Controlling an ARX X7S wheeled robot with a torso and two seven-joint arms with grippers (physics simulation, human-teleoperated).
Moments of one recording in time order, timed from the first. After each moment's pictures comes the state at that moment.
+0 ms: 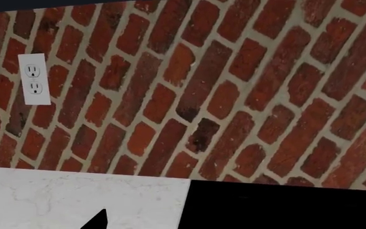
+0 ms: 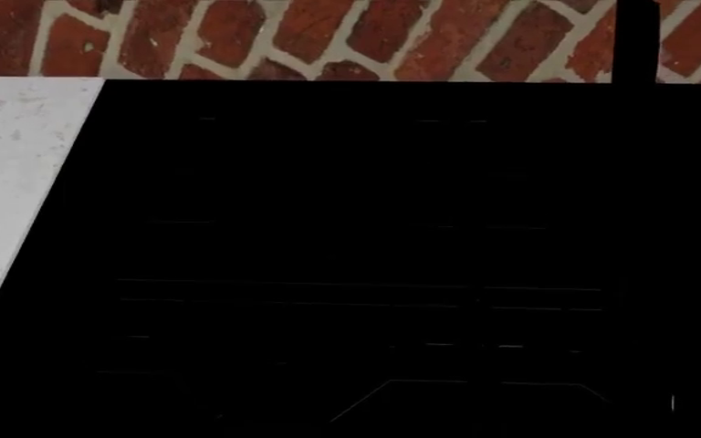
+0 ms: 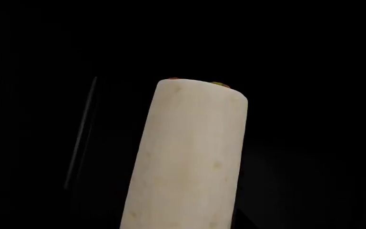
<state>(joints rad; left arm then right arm) -0.97 -1.10 1.15 1.05 -1.05 -0.17 -1.57 2.35 0.00 -0.20 0.64 0.23 1.04 -0.07</state>
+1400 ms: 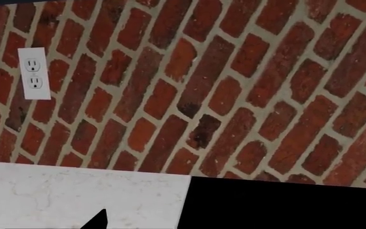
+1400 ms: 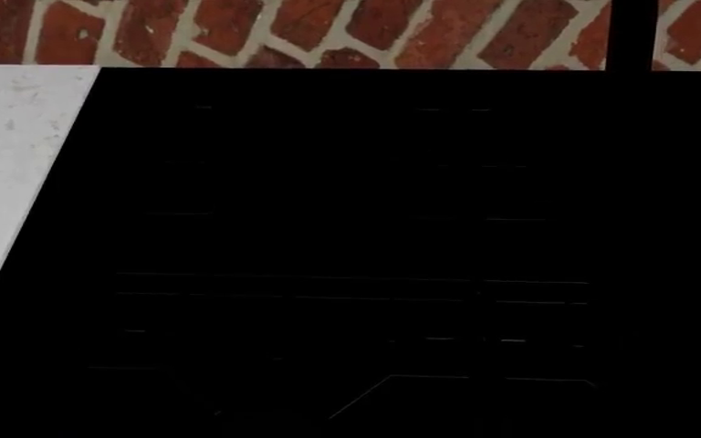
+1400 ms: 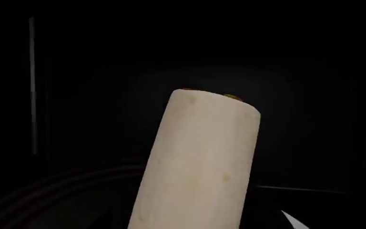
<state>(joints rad) -0.97 -1.12 1.21 1.05 -1.00 -0.12 -1.57 2.36 0.00 -0.08 0.87 0.23 1.04 0.01</state>
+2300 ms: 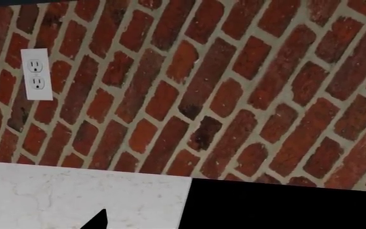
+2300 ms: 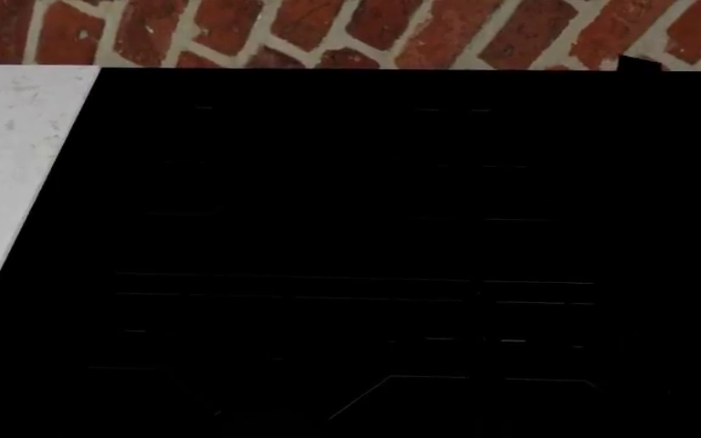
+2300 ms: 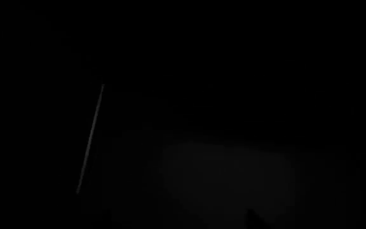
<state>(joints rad) -0.95 -1.12 1.19 1.05 -0.98 -0.11 -1.57 2.36 0.00 -0.15 0.53 0.27 1.14 -0.03</state>
